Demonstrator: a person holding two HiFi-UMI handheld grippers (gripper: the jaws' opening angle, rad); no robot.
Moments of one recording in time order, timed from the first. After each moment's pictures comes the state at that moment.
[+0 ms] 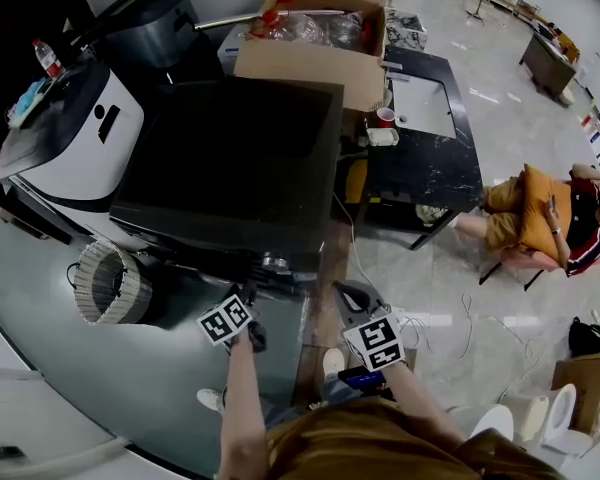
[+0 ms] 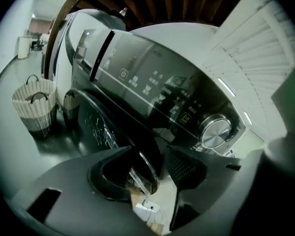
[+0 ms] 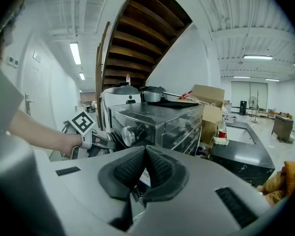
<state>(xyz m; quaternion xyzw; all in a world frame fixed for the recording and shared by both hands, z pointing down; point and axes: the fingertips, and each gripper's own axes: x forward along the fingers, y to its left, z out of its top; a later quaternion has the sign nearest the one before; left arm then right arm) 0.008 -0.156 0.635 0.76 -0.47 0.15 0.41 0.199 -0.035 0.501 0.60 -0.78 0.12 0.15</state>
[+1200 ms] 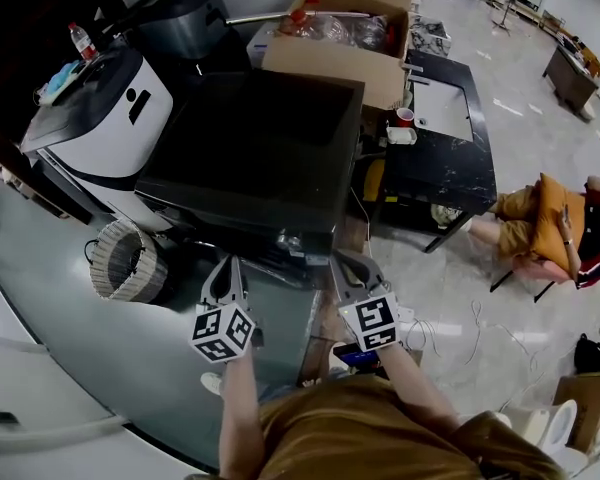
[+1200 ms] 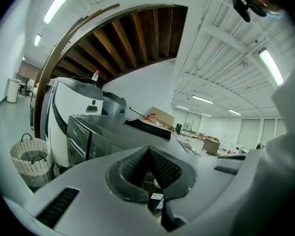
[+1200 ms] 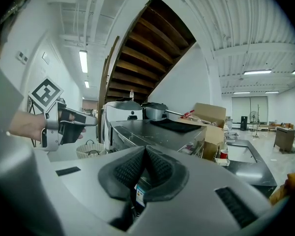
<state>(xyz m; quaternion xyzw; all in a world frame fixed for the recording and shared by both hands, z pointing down) -0.006 -0.108 0.425 0.85 -0.50 0.02 0.18 0.178 -0.045 0.434 0.60 -0.79 0.04 0.10</state>
